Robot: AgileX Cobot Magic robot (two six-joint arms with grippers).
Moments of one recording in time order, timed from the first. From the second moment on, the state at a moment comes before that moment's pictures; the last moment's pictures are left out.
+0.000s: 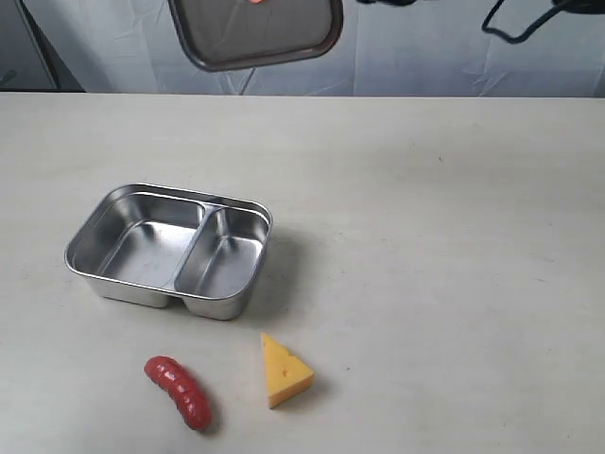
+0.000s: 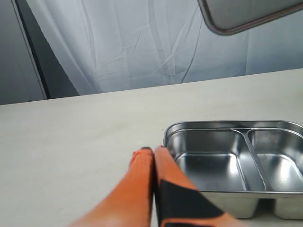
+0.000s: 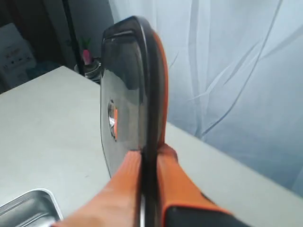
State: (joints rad) left arm -0.02 0.01 0.00 0.04 0.20 0.00; right arm 0.36 1.64 -1.32 -1.73 -0.37 1.71
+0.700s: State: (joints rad) left arm -0.02 0.01 0.00 0.04 0.20 0.00; right arm 0.36 1.38 -0.86 -1.75 0.20 1.03
